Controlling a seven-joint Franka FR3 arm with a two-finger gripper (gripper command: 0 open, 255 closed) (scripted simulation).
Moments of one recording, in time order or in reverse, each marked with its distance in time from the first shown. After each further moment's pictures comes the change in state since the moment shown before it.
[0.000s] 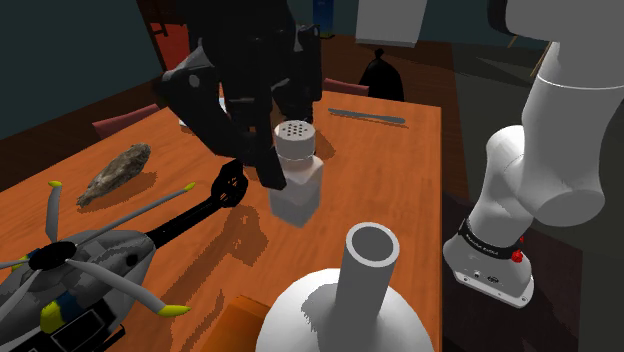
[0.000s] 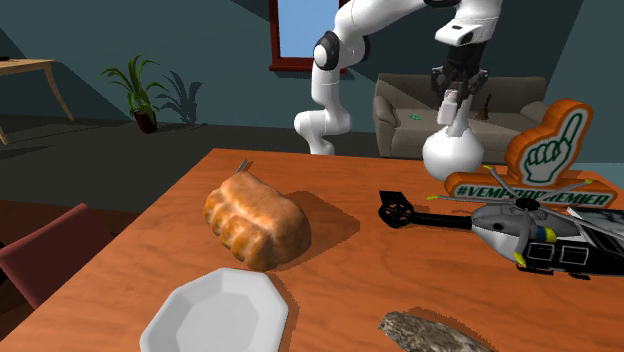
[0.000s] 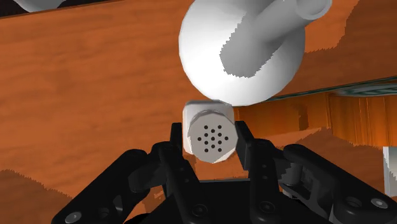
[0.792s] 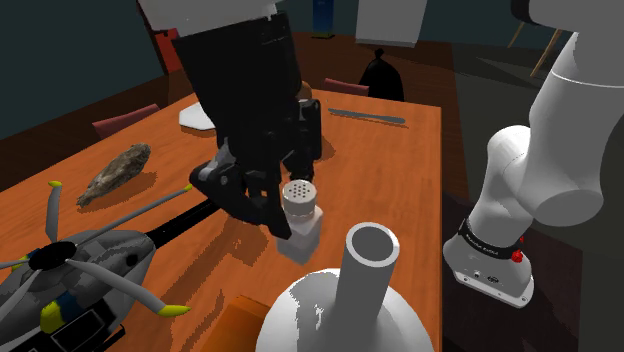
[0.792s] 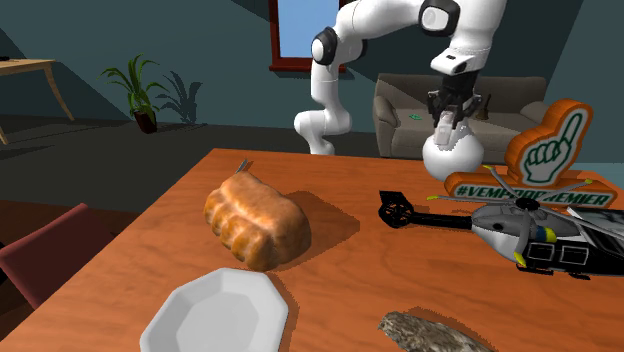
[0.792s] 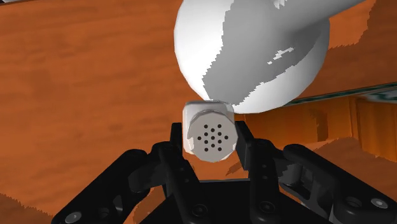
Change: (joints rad) arm -0.027 -0.094 -0.013 -0.274 0.038 0.186 -0.051
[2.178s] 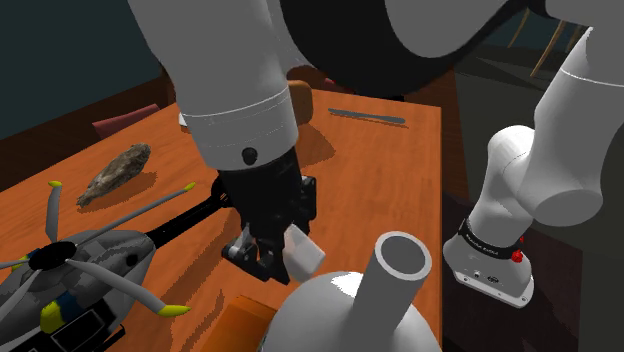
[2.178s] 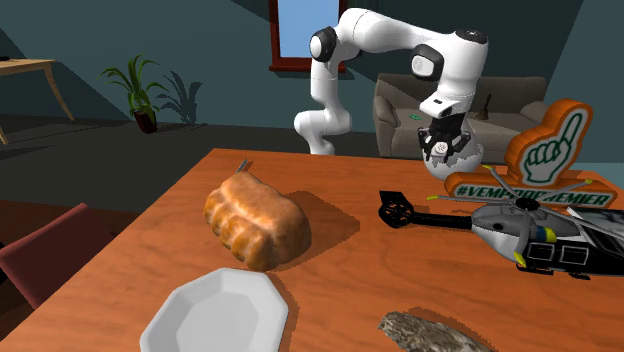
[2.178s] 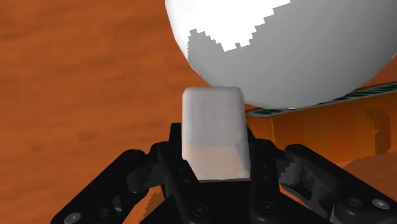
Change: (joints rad) arm -0.011 -0.065 -0.019 -0.339 0.021 0.309 -0.060
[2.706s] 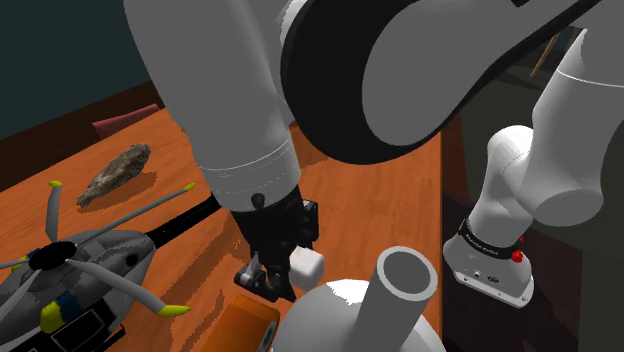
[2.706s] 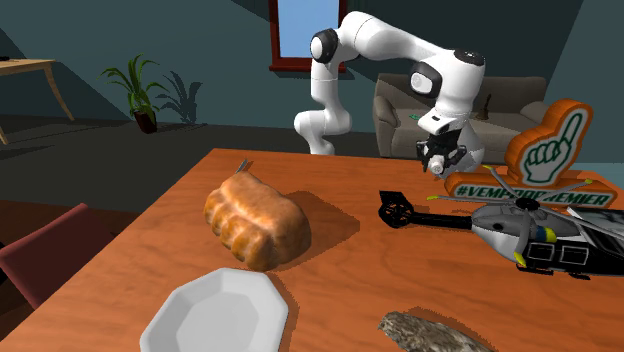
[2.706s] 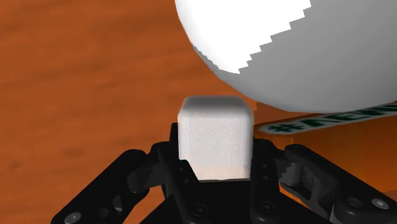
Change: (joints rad) arm 0.009 0.025 0.005 -0.079 -0.005 0.075 -0.006
